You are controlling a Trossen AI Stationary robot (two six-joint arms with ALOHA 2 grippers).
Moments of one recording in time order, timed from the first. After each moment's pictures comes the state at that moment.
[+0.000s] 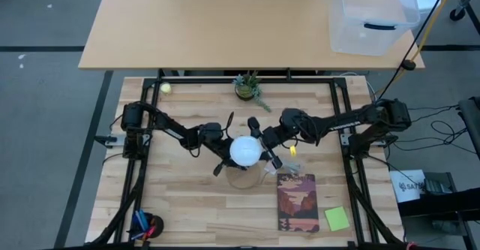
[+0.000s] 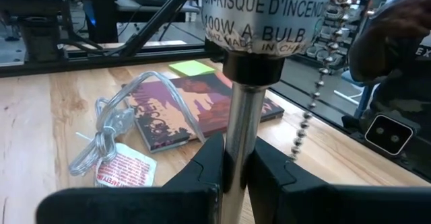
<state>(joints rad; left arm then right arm) 0.06 1.94 0.70 1.02 0.71 0.03 -0.03 1.53 0.80 0.70 -0.56 -0.05</state>
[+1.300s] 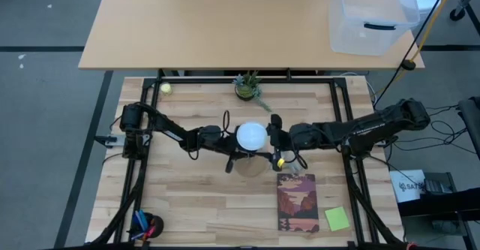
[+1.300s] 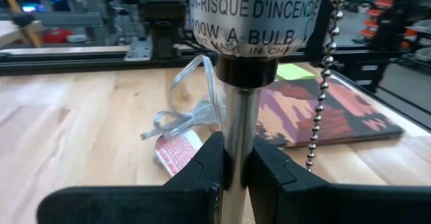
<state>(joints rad) 0.05 1.94 0.70 1.03 0.28 0.03 0.15 1.31 0.80 0.12 0.16 0.00</state>
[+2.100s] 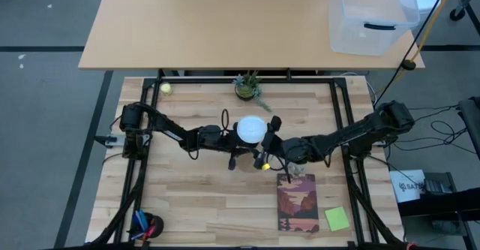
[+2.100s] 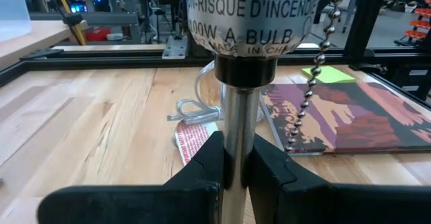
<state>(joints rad) 0.05 1.94 0.70 1.03 0.16 0.03 0.25 1.52 0.80 0.50 0.67 -0.04</state>
